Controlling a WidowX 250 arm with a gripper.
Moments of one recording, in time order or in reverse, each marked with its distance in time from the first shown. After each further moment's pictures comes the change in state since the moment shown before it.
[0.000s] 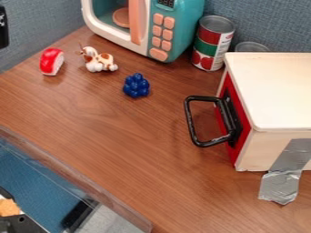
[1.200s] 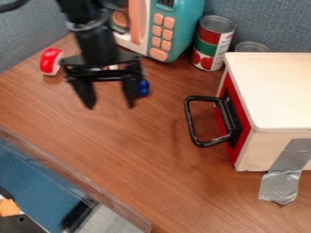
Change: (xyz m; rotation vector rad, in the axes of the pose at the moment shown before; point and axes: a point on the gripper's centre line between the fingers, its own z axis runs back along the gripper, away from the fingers) arm 0.093 -0.137 -0.059 -0.317 -0.075 0.611
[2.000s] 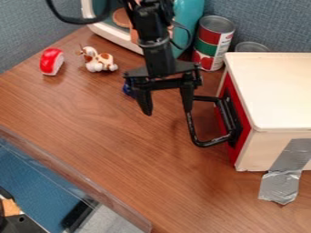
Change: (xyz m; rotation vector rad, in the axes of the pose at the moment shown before) arm 0.034 -0.048 -0.052 -0.031 0.017 0.074
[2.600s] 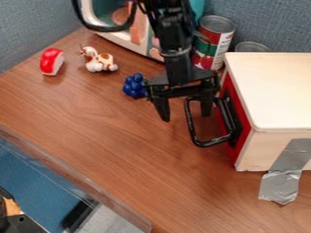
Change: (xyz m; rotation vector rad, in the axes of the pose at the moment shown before) arm -0.001 -0.021 -0.020 0.000 0.003 0.044
